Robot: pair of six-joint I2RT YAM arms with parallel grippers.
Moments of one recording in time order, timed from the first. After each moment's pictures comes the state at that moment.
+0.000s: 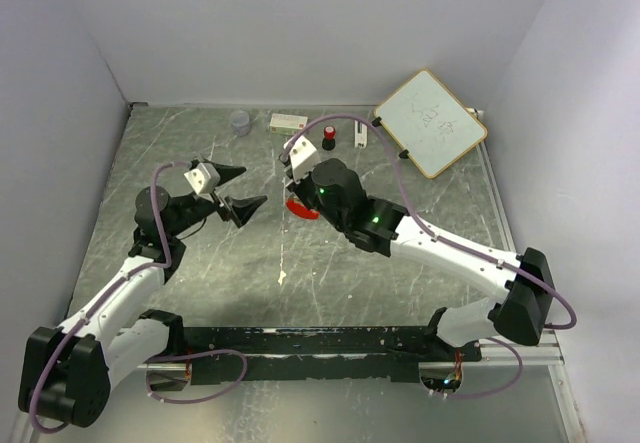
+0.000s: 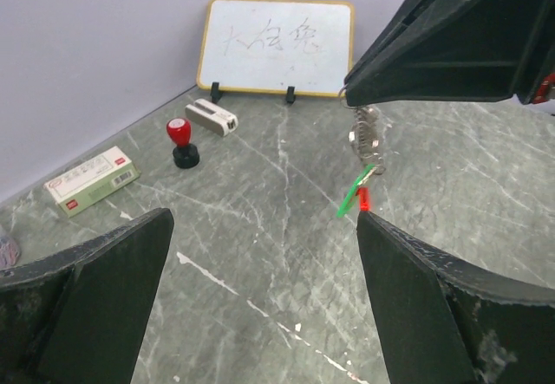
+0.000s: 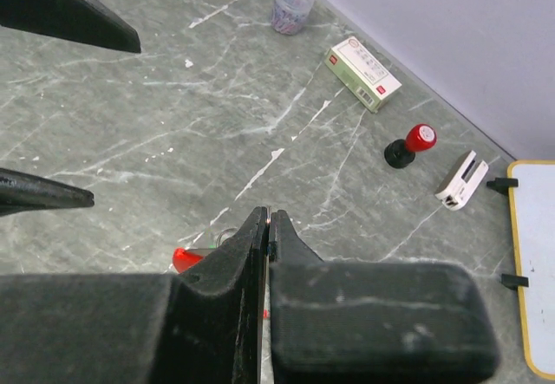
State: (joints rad) left arm -0.24 0.97 0.48 0.62 0.71 -0.04; right arm 0.99 1.37 1.17 -0.10 0.38 -0.17
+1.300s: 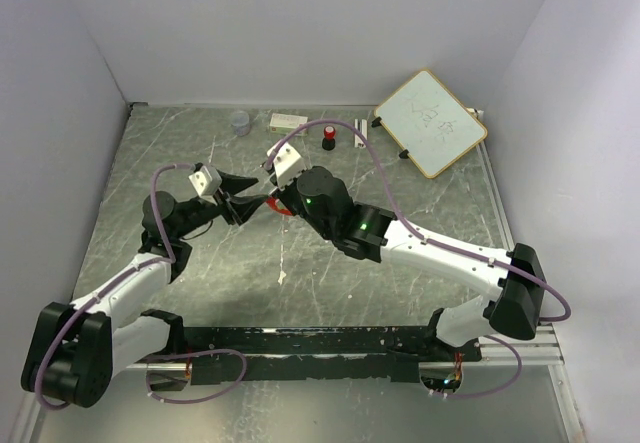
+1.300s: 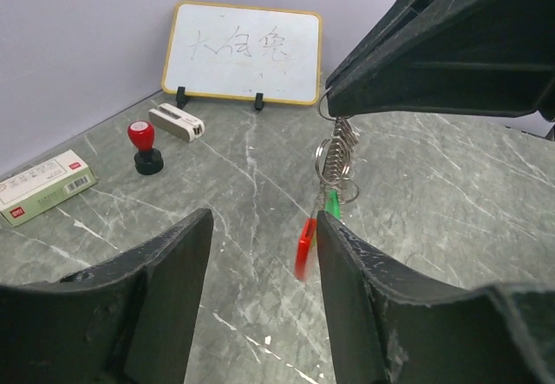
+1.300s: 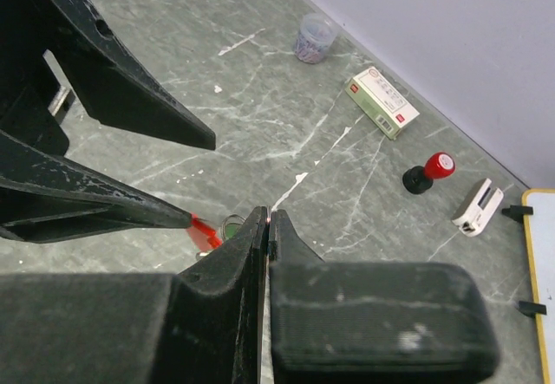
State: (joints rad) left arm -0.26 1.06 0.41 0.86 0.75 -0.16; right arm 1.10 1.42 1.22 -0.05 0.45 -0.18
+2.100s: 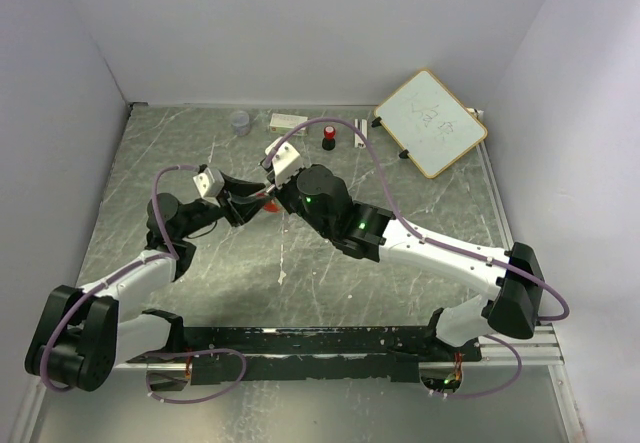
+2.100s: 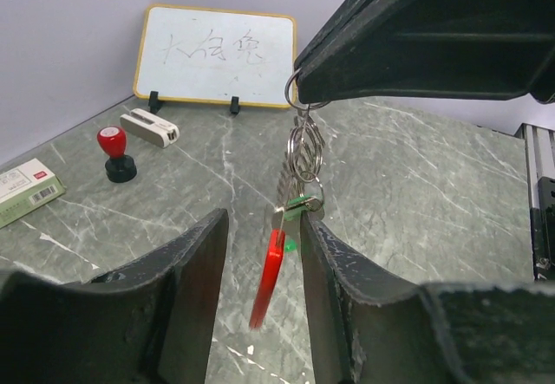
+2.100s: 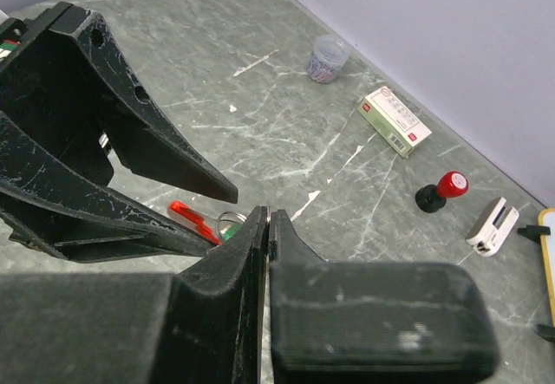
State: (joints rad) left arm -0.28 1.15 0.38 1.01 0.80 -0.21; right arm 1.10 1.43 1.23 -0.01 0.41 -0.17
